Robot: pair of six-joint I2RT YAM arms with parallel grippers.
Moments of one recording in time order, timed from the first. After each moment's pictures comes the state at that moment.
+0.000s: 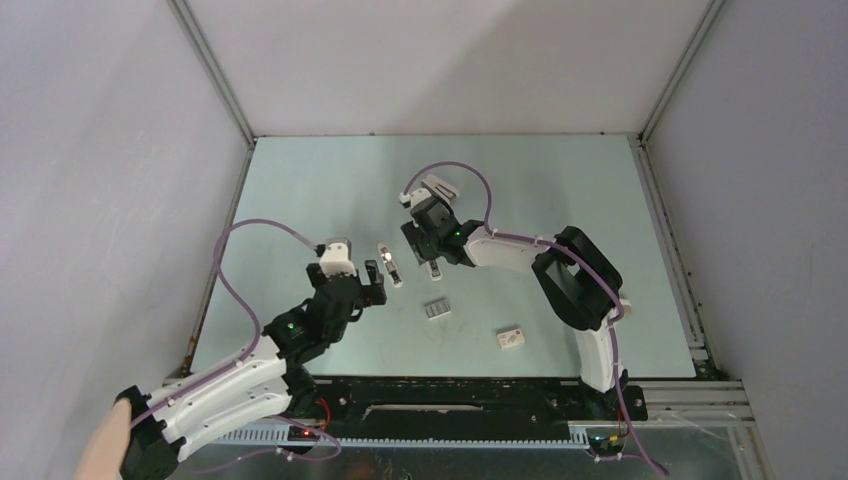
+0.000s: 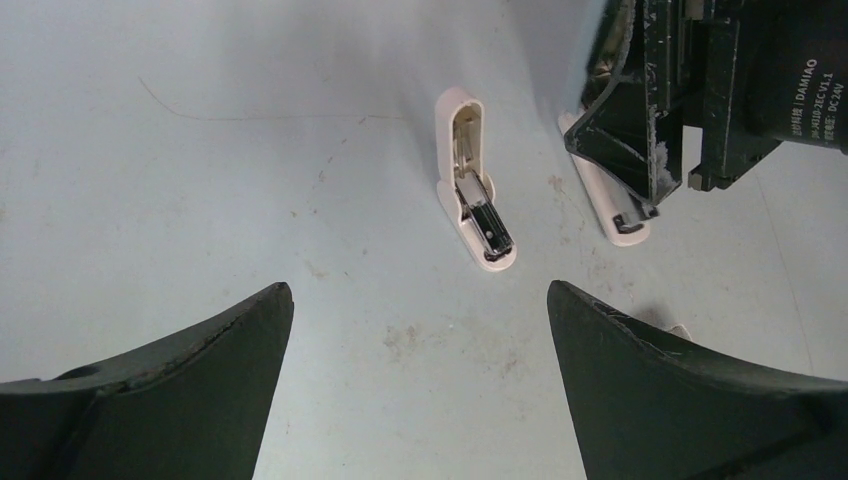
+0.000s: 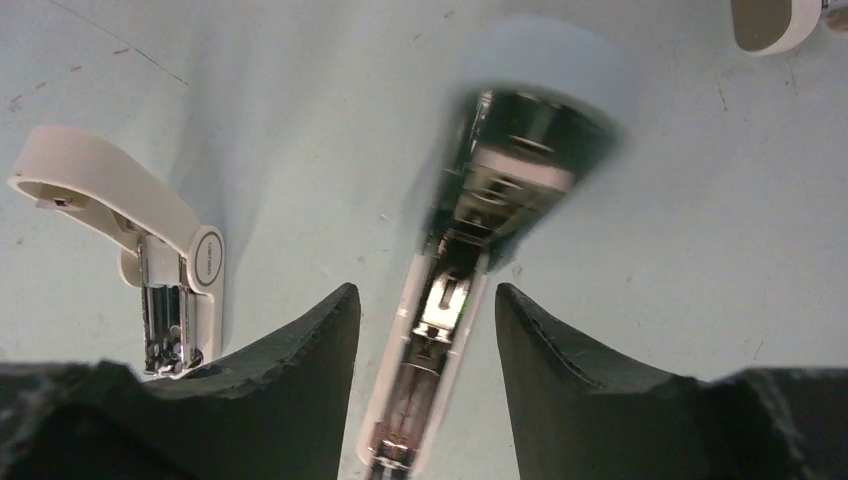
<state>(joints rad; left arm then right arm) -0.82 0.72 0.39 -0.20 -0.64 -0.53 0.82 2.02 1.35 -0.13 0.17 0.18</state>
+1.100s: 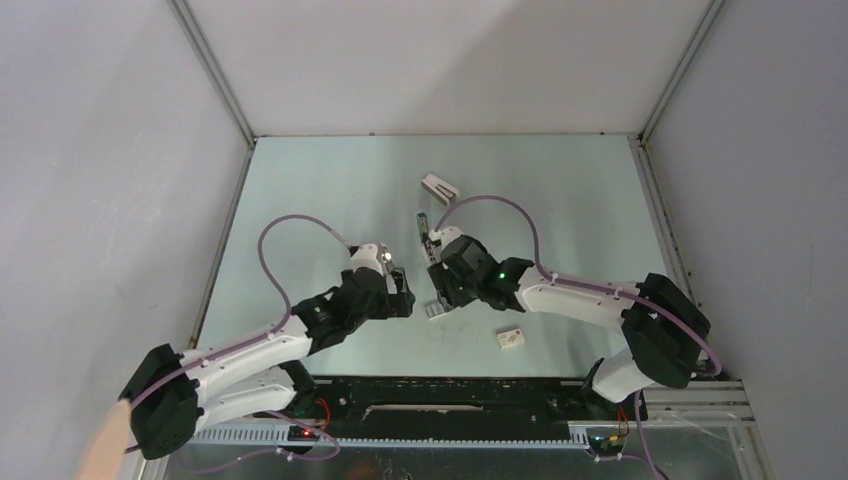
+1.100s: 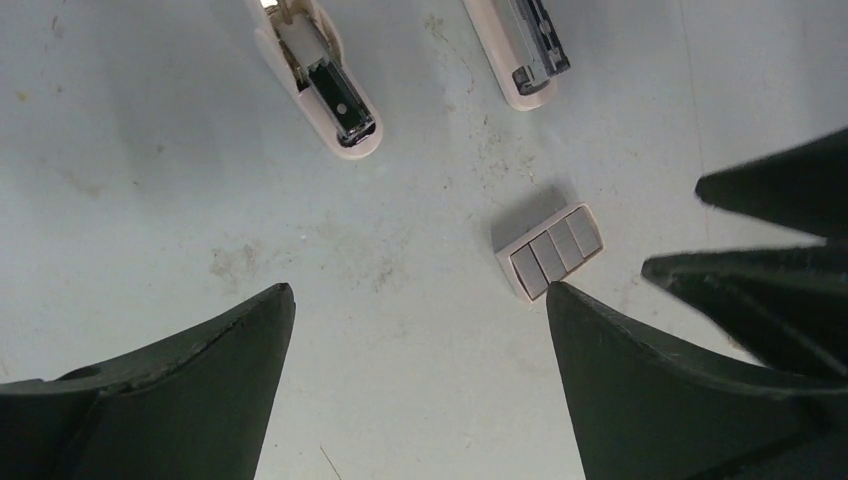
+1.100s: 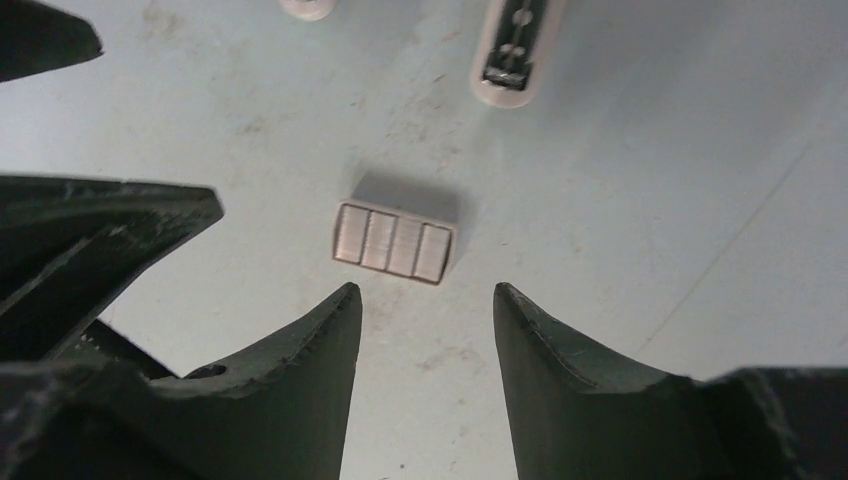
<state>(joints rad) -0.84 0.99 0.46 -0.19 -0.31 -0.69 0.94 1.53 0.94 -0.29 0.11 0.37</state>
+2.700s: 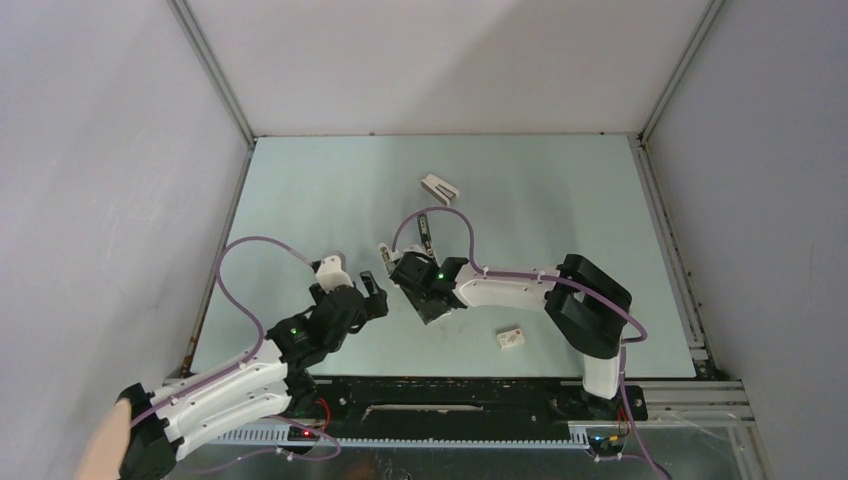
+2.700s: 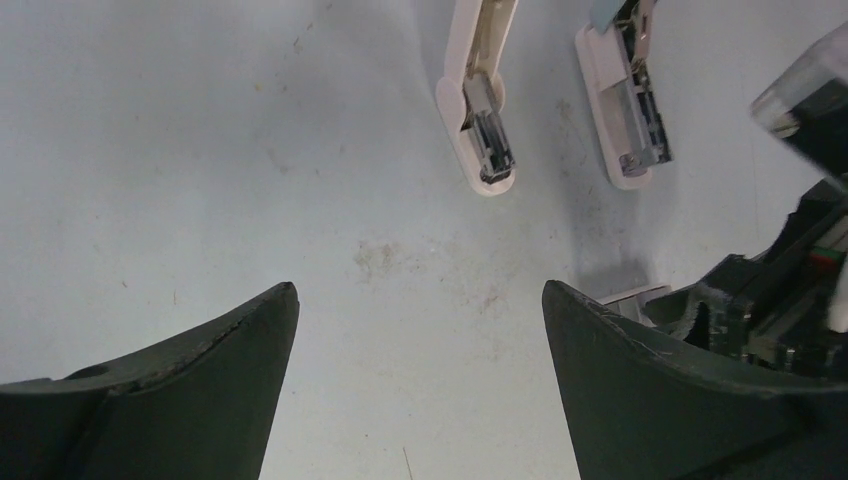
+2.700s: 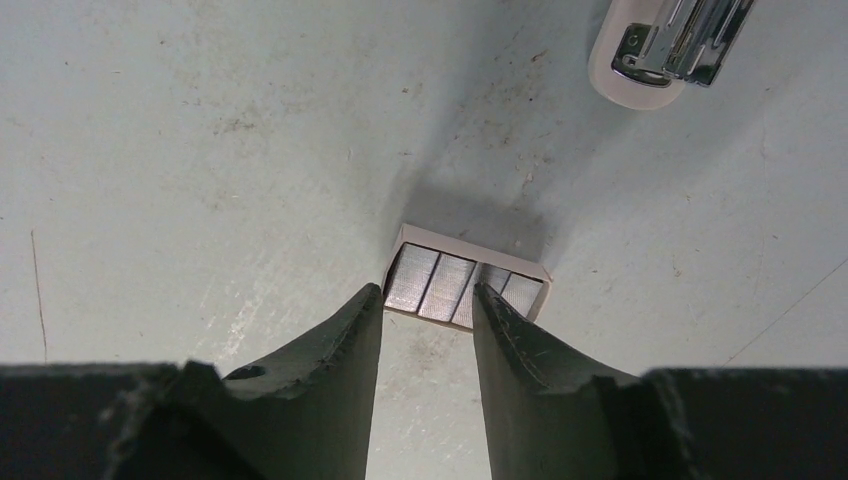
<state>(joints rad) -0.84 0.71 0.32 -0.30 -0.57 -0.86 1.09 1.89 1.26 -0.56 0.22 0.44</state>
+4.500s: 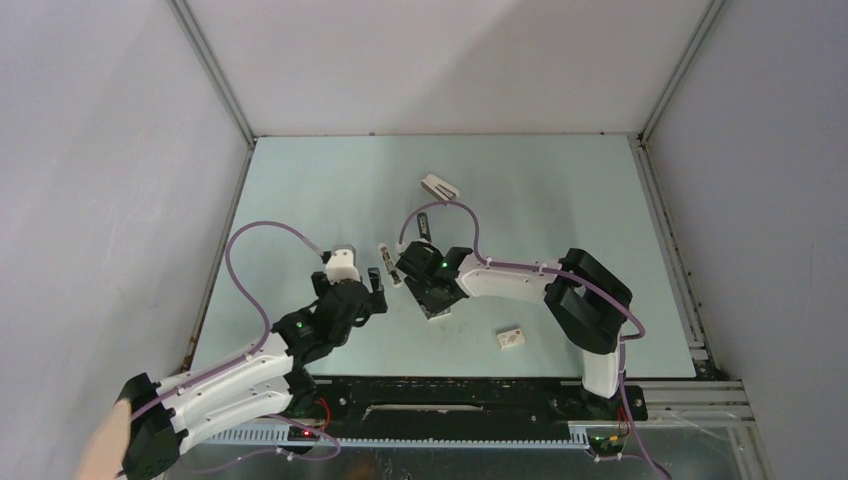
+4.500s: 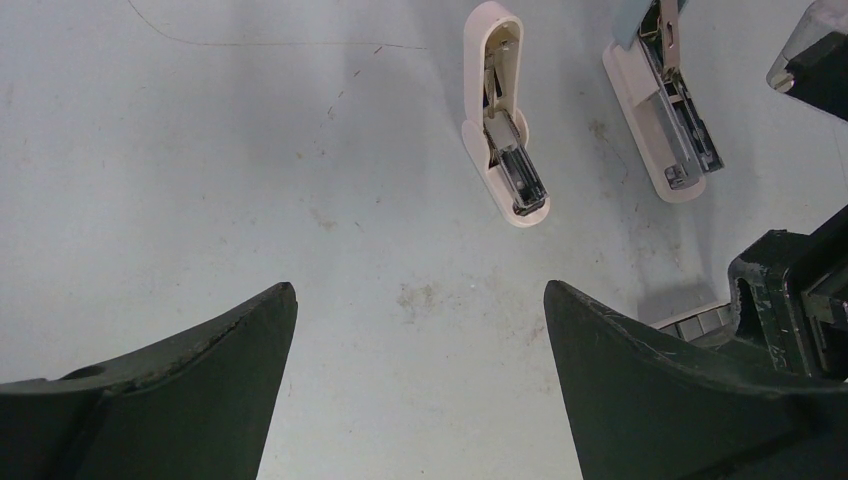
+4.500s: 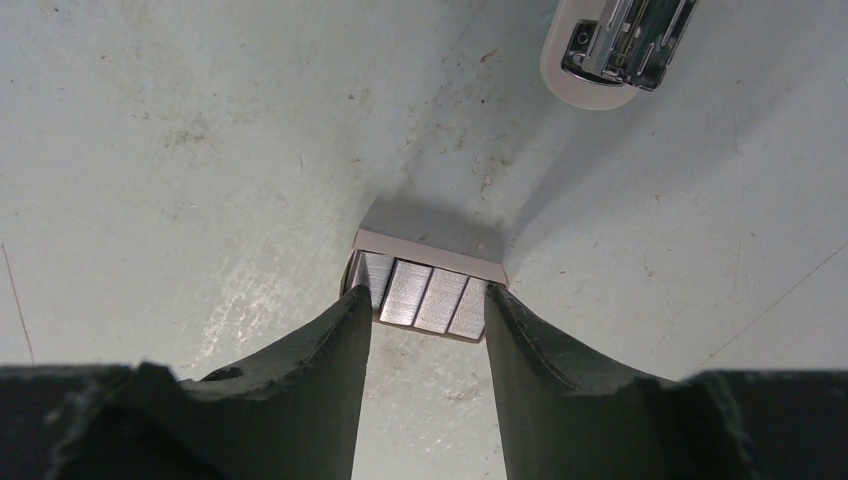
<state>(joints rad) -0.84 0.79 0.37 -0.25 -0.64 -0.62 1.03 1.91 1.28 -0.60 0.16 0.43</state>
